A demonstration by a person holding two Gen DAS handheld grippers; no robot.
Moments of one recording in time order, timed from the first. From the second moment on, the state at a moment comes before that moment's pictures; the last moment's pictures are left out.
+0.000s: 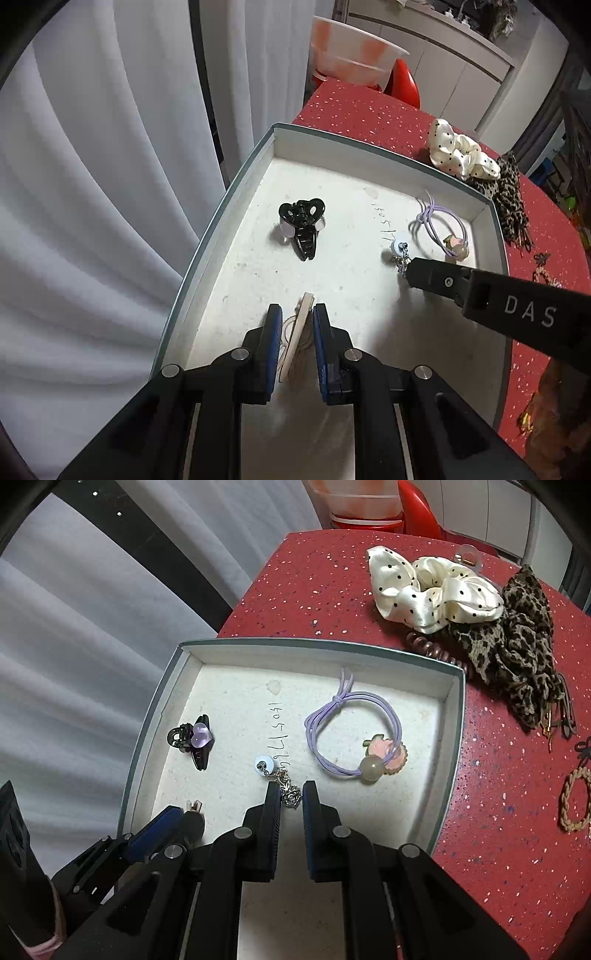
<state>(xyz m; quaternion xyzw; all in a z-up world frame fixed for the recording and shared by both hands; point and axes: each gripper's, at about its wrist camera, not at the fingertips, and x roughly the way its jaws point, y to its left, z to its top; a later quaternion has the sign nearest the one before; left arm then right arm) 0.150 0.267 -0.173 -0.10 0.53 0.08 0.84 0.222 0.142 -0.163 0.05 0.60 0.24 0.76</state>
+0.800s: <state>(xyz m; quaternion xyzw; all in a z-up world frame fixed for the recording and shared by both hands) 0.151 0.259 -0.154 -0.08 0.54 0.10 0.83 0.207 0.076 -0.124 0.11 0.59 0.24 0.76</state>
